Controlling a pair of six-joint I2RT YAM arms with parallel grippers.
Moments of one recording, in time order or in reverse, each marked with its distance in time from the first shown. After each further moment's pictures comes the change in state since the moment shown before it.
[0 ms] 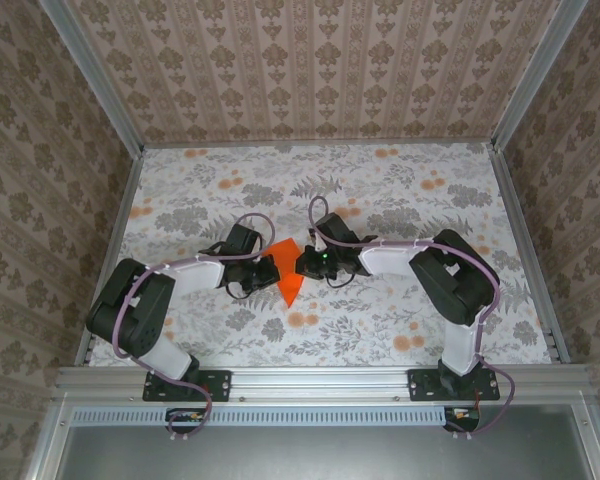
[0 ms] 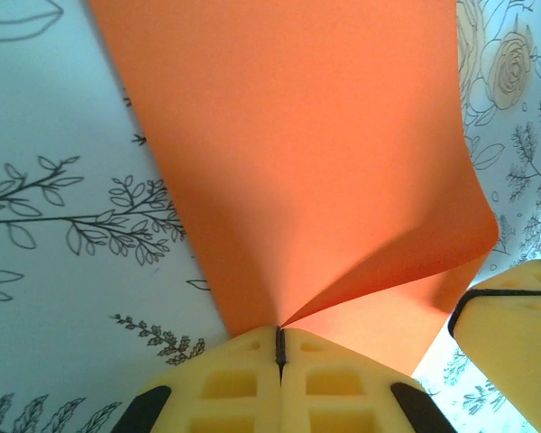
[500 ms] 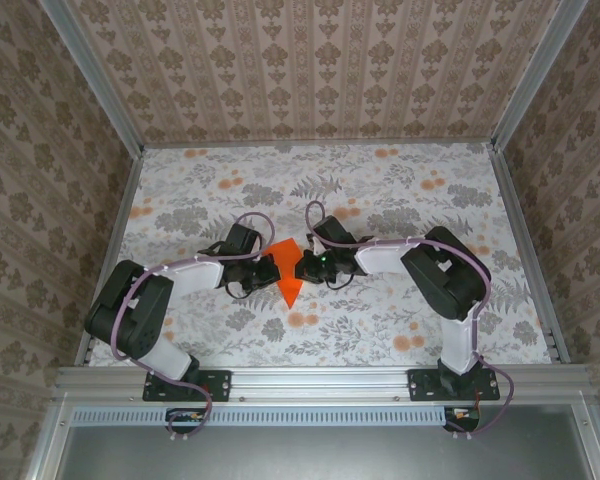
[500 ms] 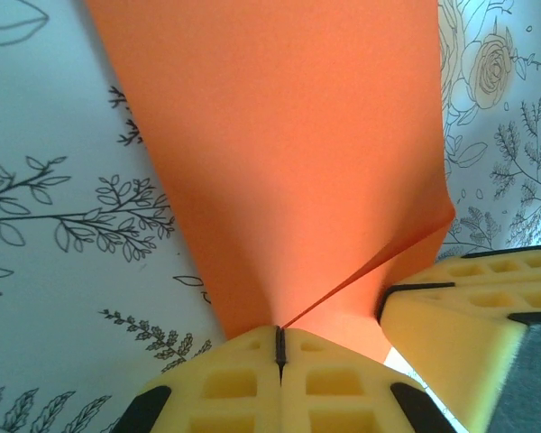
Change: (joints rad) left arm 0.000 -0.009 0.000 0.000 0.006 0.000; right arm 0.000 0.062 0.016 -0.012 -0.047 -0.020
